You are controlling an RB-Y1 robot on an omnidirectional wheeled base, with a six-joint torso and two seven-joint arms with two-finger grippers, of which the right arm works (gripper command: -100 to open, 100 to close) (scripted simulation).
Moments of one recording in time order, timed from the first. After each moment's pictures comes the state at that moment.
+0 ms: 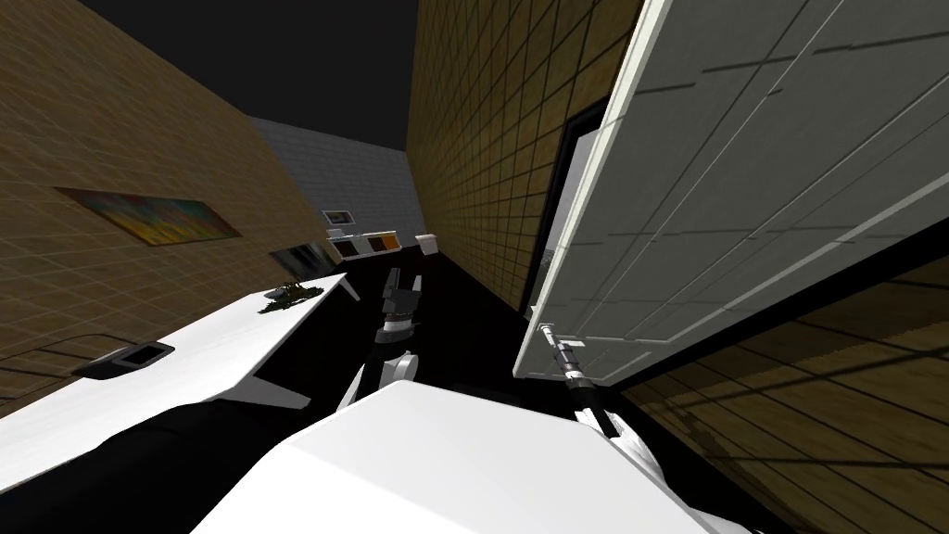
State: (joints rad) arm -0.10 -0.32 -0.03 -0.51 0.11 -1.00 -0.38
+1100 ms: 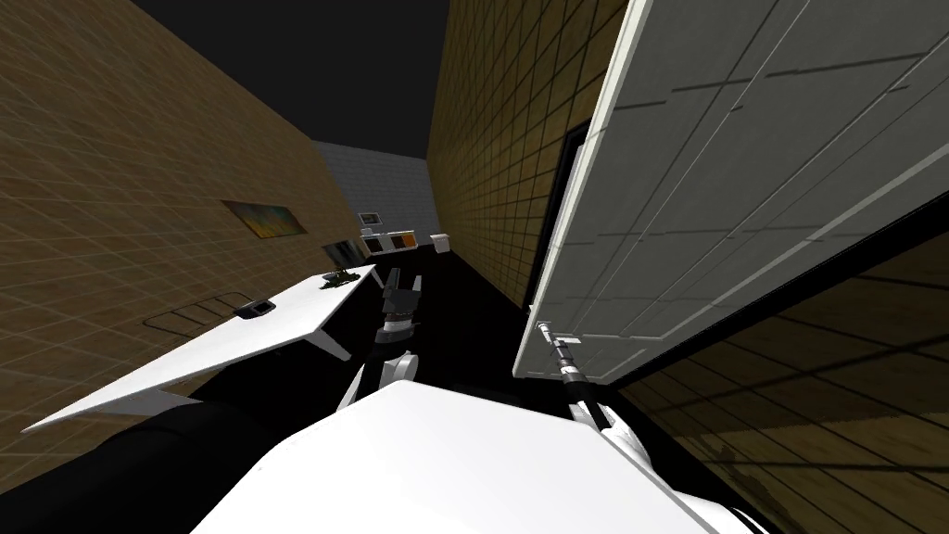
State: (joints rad) arm -0.13 -0.31 -0.02 -0.49 0.09 -0.96 -0.36
